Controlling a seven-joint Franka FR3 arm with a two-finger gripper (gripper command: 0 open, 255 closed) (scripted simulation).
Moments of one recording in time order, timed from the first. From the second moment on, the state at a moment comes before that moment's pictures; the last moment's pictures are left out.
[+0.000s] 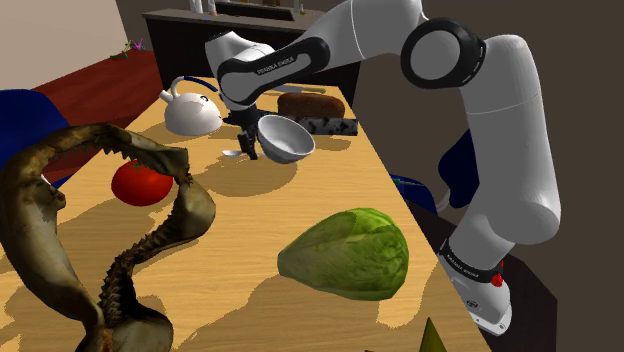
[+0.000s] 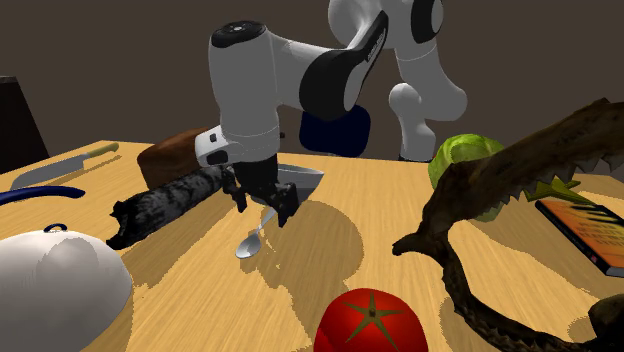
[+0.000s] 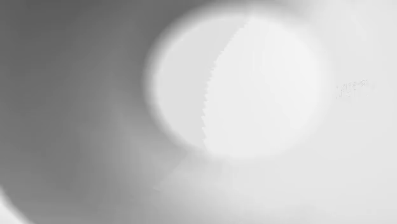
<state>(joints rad) 0.17 0.60 0.16 -1.42 -0.28 1.82 -0.20</state>
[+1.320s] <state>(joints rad) 0.17 0.59 0.16 -1.42 -0.28 1.82 -0.20</state>
